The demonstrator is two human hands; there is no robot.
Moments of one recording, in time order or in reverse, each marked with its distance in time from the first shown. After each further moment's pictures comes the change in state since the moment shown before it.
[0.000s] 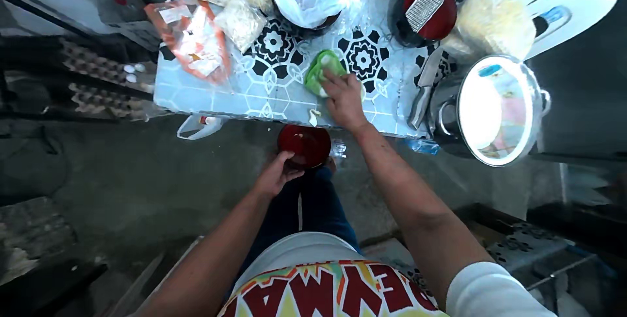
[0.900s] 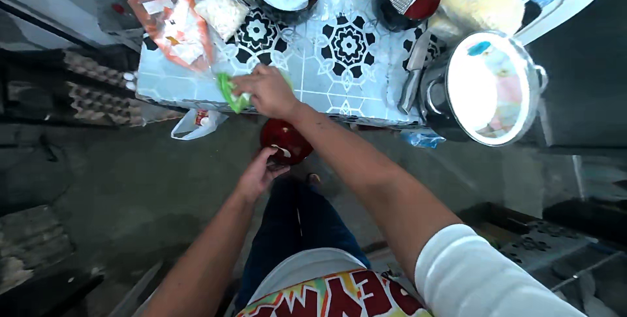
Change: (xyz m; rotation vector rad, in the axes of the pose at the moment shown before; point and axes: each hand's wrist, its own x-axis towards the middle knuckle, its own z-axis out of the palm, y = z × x) left_hand -0.001 -0.024 -0.010 -0.015 0.108 0.086; right_hand 0.043 -0.085 0.062 0.179 -0.187 -0.339
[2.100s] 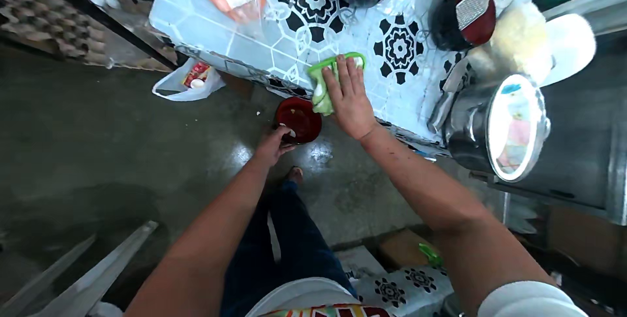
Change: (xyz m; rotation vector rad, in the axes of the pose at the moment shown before) left_hand 0.104 -0.031 -0.030 -0.103 -0.021 0.019; right_hand -0.092 0.028 -0.011 -0.648 -0.081 0.039
